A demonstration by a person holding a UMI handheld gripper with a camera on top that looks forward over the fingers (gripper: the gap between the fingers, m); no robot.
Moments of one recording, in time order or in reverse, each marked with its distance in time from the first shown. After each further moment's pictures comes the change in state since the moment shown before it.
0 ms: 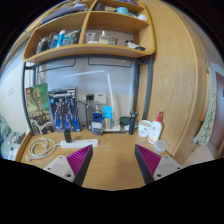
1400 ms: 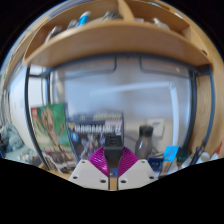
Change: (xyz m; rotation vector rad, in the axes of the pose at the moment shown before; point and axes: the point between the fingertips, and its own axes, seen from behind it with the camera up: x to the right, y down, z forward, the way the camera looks) arm -0.236 -0.145 0.226 0.182 -0.329 -0.006
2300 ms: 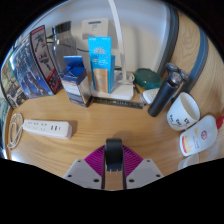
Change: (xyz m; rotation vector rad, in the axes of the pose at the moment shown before) arm 0.254 0.266 -0.081 -0.826 0.126 -0.007
